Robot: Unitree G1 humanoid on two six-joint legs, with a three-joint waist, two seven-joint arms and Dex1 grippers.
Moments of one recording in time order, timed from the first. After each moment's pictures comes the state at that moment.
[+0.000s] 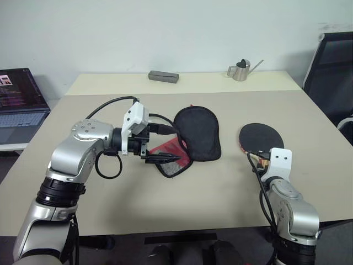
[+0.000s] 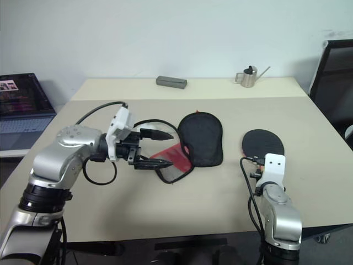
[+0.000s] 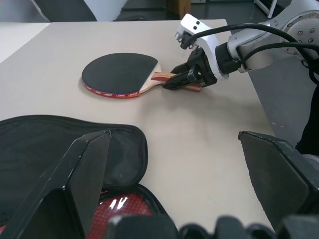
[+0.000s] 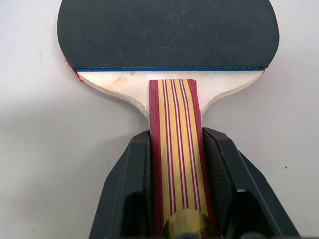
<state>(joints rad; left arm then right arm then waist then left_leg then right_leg) -0.65 0.75 -0.08 -0.07 -0.50 0.50 -1.27 -0.19 -0.02 -0.21 -0.47 -0.02 1.06 -0.09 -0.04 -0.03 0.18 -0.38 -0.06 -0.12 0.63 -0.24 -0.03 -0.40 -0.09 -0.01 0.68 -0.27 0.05</state>
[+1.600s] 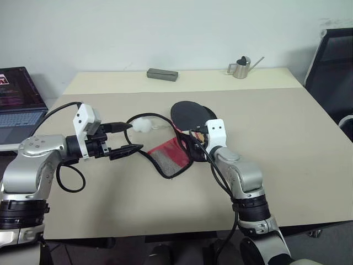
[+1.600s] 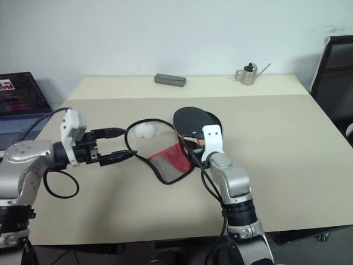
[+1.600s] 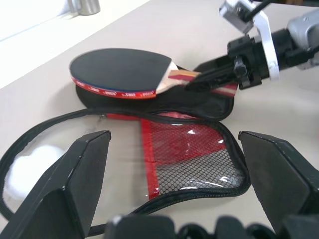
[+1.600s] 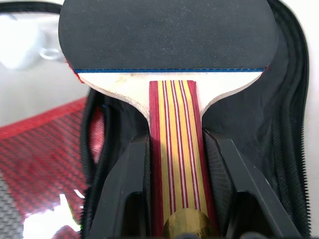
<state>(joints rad) -0.41 0.87 0.20 -0.01 -0.51 0.47 -1.15 -0.60 0.13 0.06 0.00 0.06 0.91 0.00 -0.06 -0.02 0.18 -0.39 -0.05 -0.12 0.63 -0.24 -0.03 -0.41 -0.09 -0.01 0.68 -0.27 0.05</state>
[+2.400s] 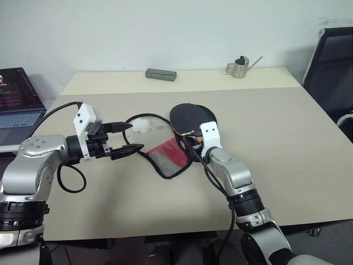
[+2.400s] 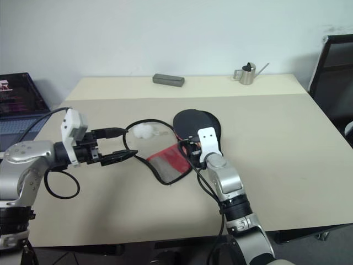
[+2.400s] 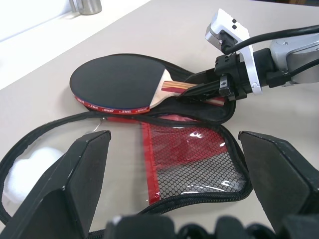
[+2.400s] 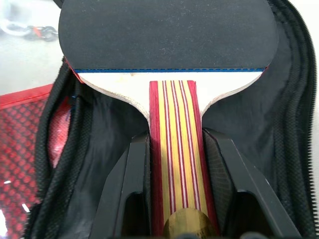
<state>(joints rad) -0.41 0.87 0.20 -0.04 -0.51 0.49 -1.12 -0.64 0.10 0.12 0.19 -0.02 0.73 0.00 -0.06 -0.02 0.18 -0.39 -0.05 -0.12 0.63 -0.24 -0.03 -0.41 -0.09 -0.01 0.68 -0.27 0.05</state>
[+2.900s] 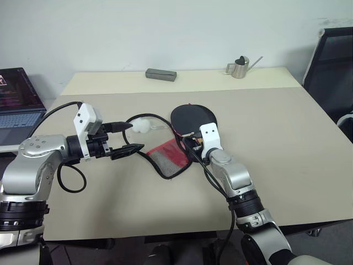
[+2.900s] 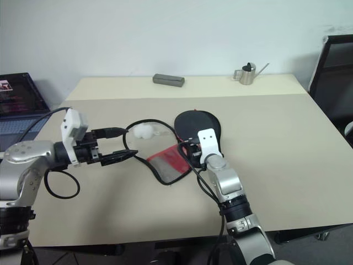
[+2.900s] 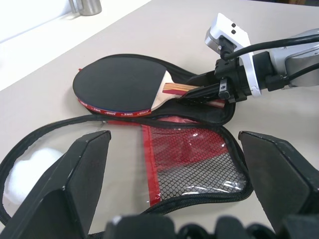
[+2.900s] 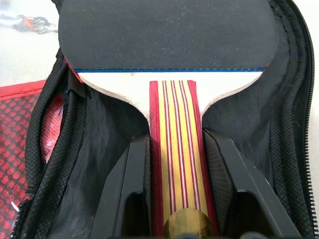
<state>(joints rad) -0.41 0.87 0.20 -0.05 -0.51 0.49 -1.12 -0.63 0.10 0.12 0.19 -0.04 0.72 -0.01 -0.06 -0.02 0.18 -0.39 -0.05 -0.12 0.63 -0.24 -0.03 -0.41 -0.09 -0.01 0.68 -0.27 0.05</state>
